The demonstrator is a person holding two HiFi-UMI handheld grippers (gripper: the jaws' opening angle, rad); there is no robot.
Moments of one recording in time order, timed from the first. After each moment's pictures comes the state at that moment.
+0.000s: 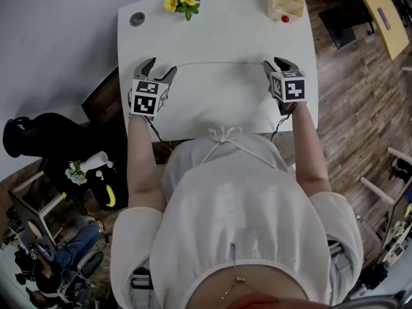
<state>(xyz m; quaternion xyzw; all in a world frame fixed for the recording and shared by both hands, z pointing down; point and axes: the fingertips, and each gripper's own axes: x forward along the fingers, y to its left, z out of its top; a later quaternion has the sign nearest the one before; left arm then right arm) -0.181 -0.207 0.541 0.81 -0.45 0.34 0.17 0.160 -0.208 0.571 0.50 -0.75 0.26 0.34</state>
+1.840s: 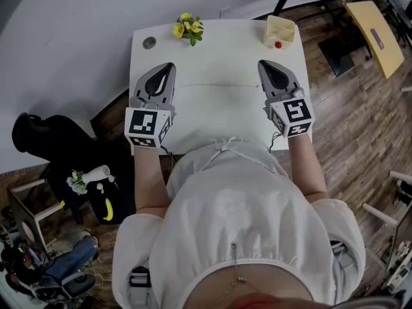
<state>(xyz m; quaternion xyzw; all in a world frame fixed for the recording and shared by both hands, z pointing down) -0.124 -0.190 0.320 0.86 -0.50 0.11 -0.01 0.097 -0.203 0.360 0.46 -0.88 0.02 0.12</state>
